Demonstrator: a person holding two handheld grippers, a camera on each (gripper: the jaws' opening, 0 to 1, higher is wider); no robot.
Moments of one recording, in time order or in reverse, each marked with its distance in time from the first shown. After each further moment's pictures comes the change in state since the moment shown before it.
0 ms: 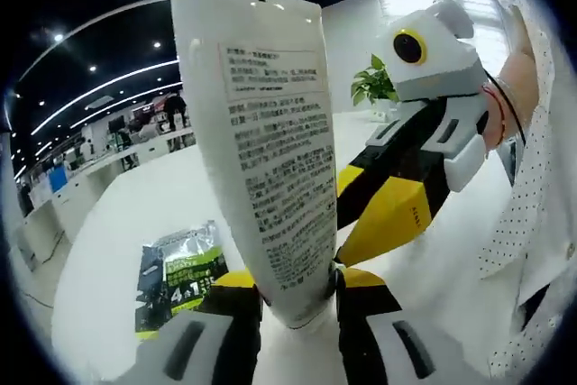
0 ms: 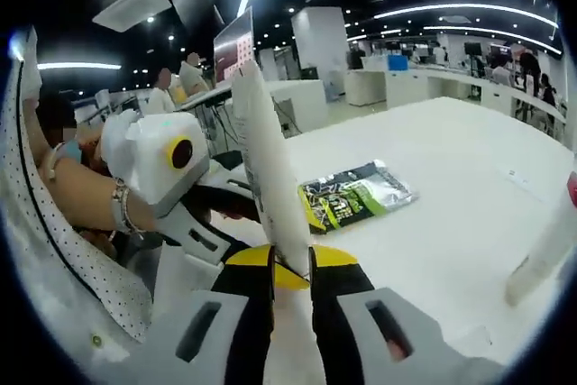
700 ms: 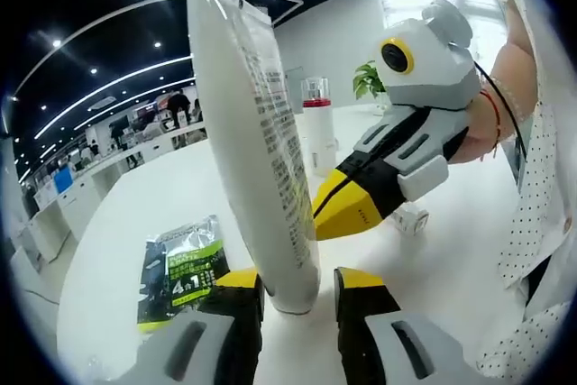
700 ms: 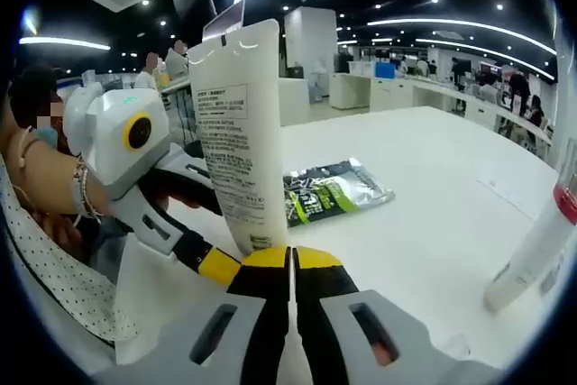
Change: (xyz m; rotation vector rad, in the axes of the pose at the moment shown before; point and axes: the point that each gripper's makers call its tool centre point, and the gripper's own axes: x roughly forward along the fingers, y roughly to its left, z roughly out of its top) left arm -0.007 -0.006 -0.004 -0.017 0.023 0.054; right arm 0.001 -0.023 -0.005 -0.084 0.003 -0.097
